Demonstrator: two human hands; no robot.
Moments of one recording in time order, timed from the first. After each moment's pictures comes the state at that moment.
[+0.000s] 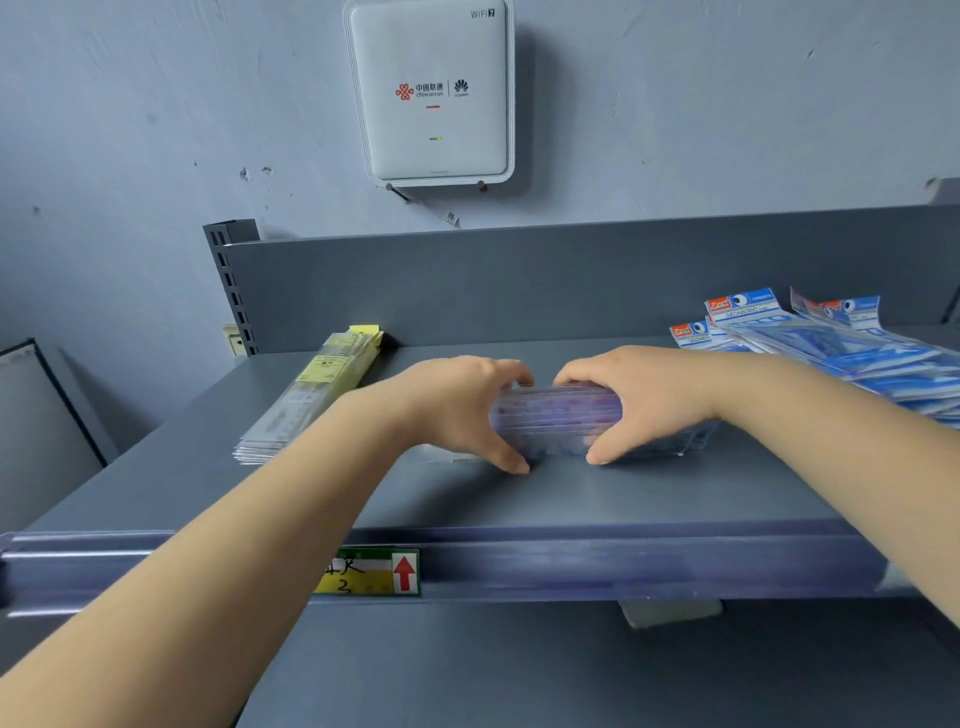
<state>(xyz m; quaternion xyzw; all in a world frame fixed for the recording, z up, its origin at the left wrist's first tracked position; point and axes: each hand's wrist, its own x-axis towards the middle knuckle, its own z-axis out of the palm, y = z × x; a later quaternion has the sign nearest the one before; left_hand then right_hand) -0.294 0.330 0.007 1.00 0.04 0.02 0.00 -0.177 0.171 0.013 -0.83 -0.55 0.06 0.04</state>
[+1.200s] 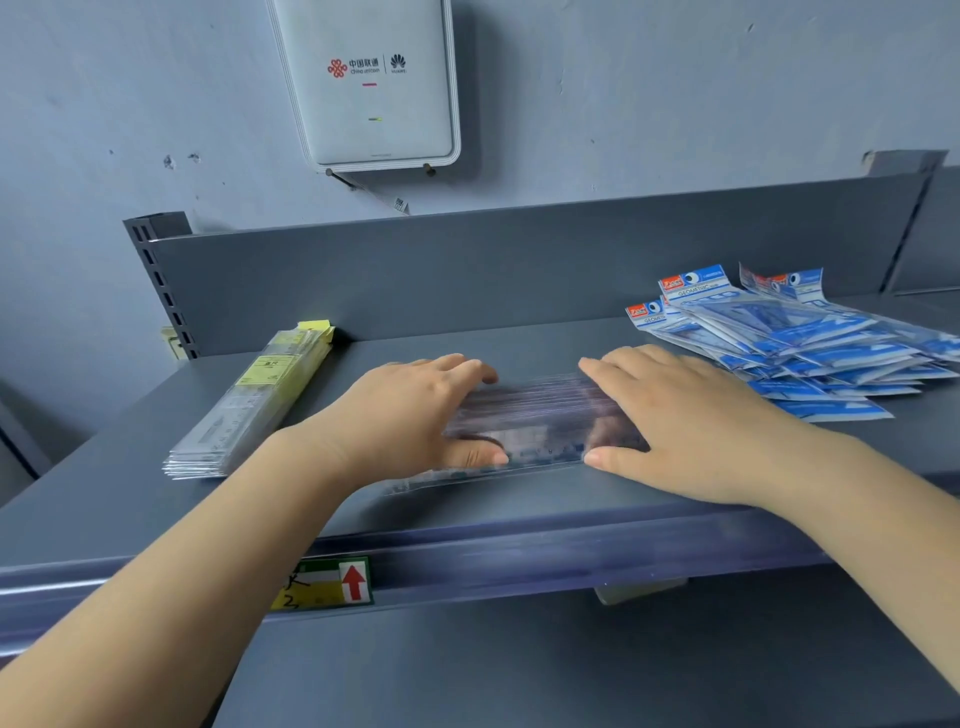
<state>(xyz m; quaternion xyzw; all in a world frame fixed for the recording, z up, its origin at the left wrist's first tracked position) -0.305 0.318 -0.004 0.99 -0.01 0.08 -0.08 -0.212 0.113 -0.010 -0.89 -0.45 -0.09 -0.04</state>
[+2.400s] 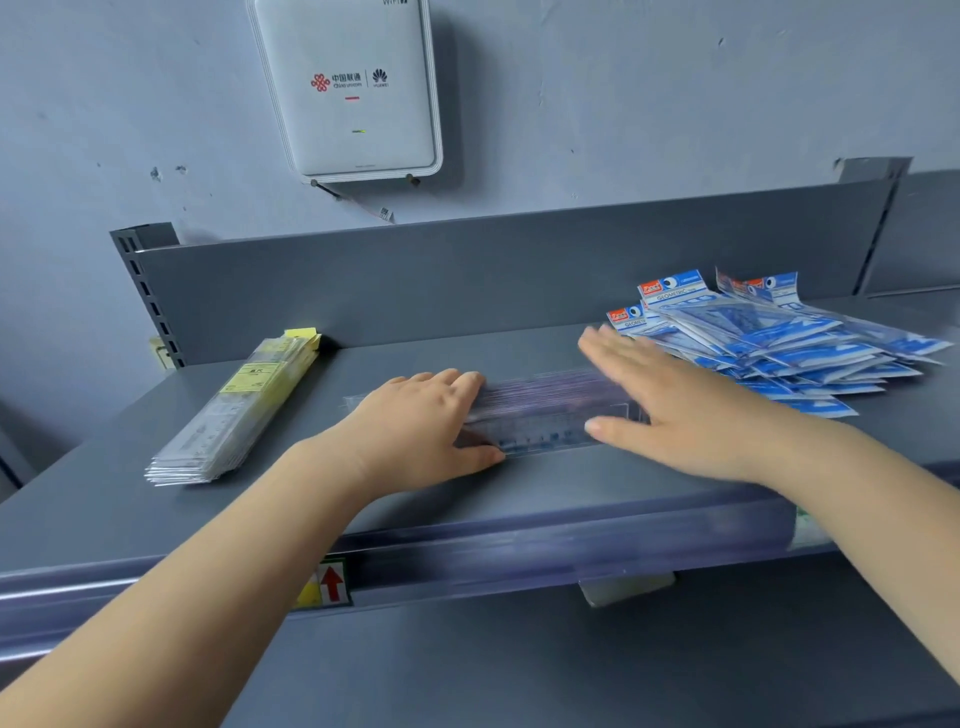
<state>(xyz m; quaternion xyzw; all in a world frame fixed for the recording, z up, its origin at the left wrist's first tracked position) -0.293 0.300 -0.016 0.99 0.01 0.10 -0.10 -0.196 0.097 -0.008 -0.87 -0.48 -0.04 0.07</state>
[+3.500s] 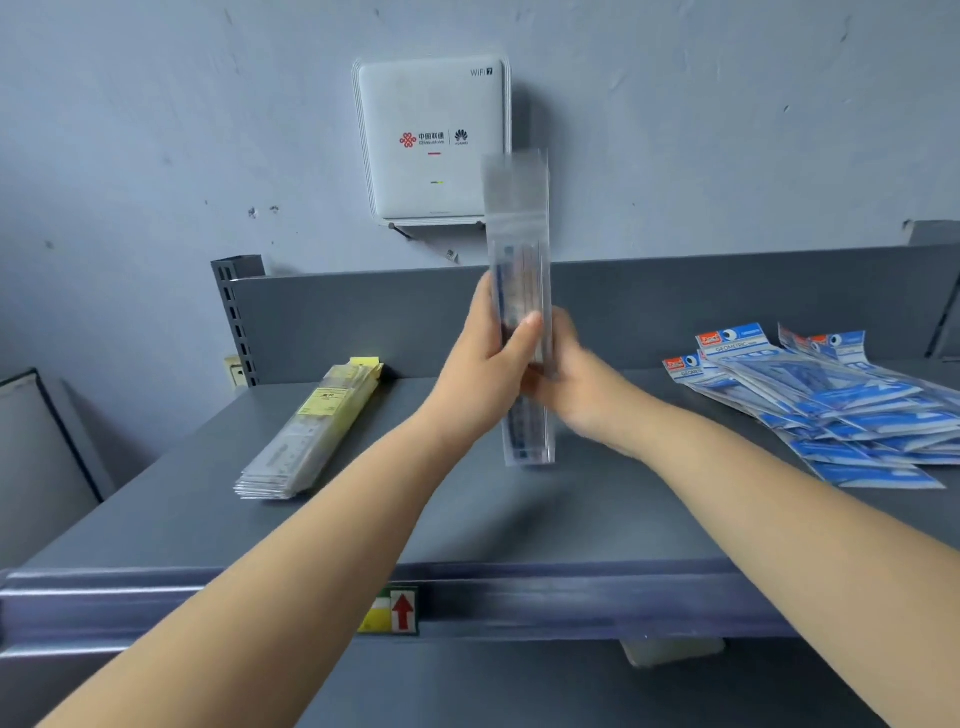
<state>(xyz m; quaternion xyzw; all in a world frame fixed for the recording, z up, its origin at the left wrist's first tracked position) -0.278 0.302 0.018 0.79 0.00 0.35 0.51 -0.189 0.219 0.000 -0.68 -0.50 0.09 0.53</state>
